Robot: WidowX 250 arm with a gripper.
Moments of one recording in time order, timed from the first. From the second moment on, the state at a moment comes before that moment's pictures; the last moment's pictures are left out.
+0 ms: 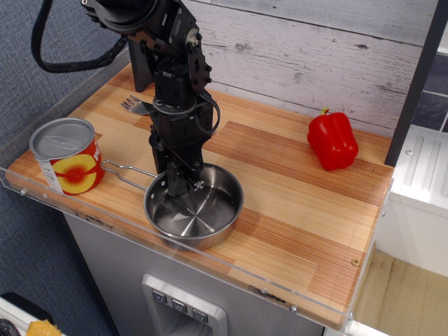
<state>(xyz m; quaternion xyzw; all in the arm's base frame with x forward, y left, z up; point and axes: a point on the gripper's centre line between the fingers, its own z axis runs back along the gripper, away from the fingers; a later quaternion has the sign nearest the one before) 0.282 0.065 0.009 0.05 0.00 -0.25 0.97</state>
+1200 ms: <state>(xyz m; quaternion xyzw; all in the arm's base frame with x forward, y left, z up) 0.283 0.048 0.031 -0.04 0.04 -0.02 1.00</state>
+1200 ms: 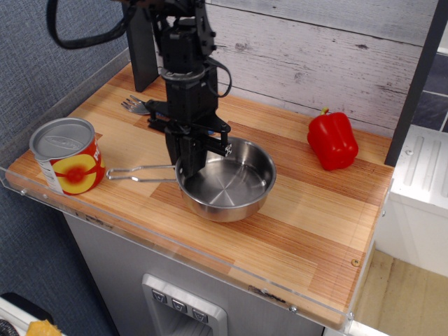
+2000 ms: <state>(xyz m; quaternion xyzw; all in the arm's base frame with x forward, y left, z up) 0.266 0.013 0.041 -0.07 0.00 0.38 0.92</state>
